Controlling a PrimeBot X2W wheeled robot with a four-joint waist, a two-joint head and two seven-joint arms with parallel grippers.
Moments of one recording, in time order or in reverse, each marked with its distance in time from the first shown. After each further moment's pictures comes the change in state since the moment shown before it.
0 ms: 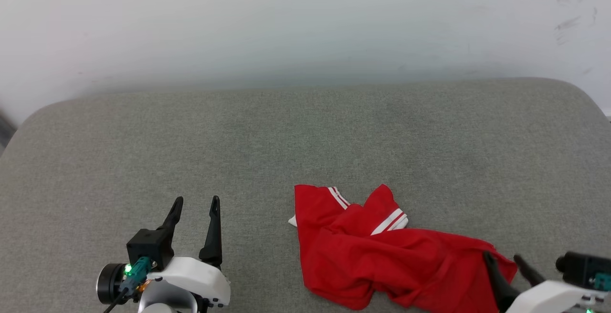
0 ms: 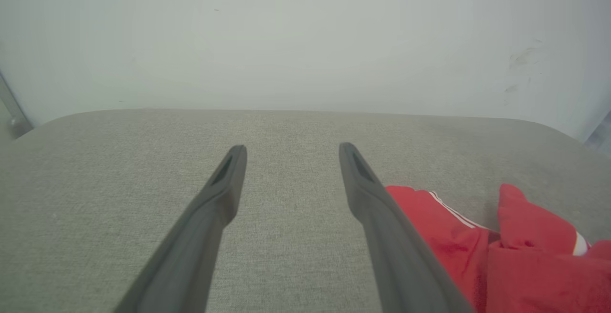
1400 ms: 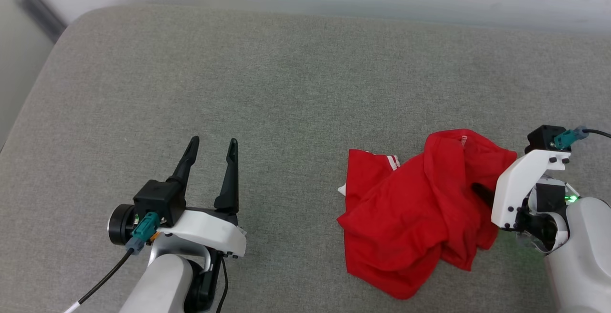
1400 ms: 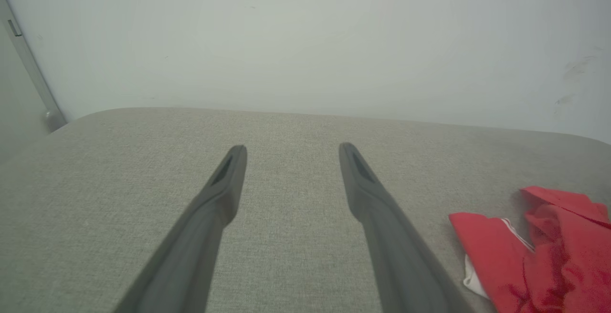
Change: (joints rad) left arm -0.169 -0.002 -0.049 -0.031 -0.005 -0.020 -0.028; right arm -0.627 -0.109 0.071 0.546 -0.014 0.000 0.399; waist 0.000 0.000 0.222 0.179
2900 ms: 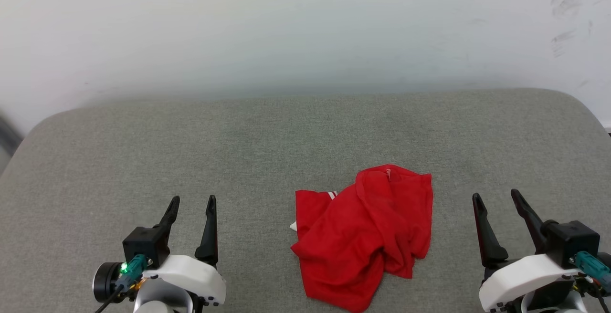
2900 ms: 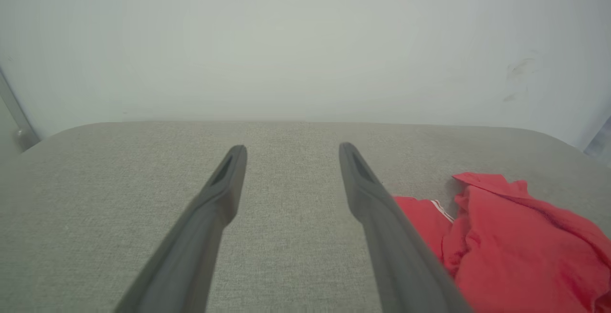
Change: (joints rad) left arm 0.143 0.045 0.007 0.053 -0.052 0.049 0.012; right arm 0.506 0.109 0.009 -0.590 -0.247 0.000 -0.694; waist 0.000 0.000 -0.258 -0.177
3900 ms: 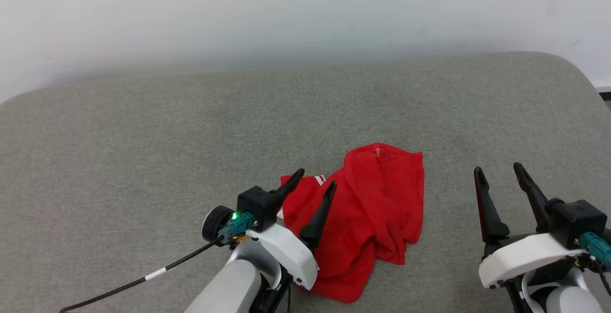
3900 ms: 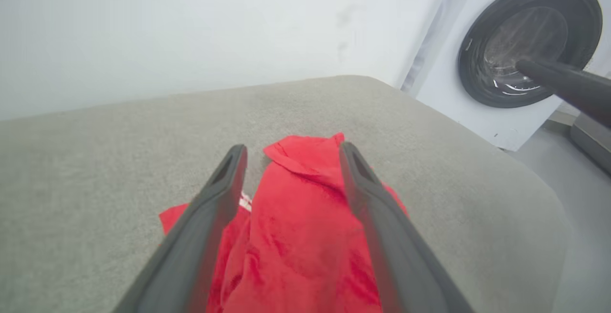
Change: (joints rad) left arm -0.233 -0.175 -0.238 0.179 0.010 -0.248 0.053; right arm -0.077 0.000 0.002 0.014 0.004 0.000 -0.036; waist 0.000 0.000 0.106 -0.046
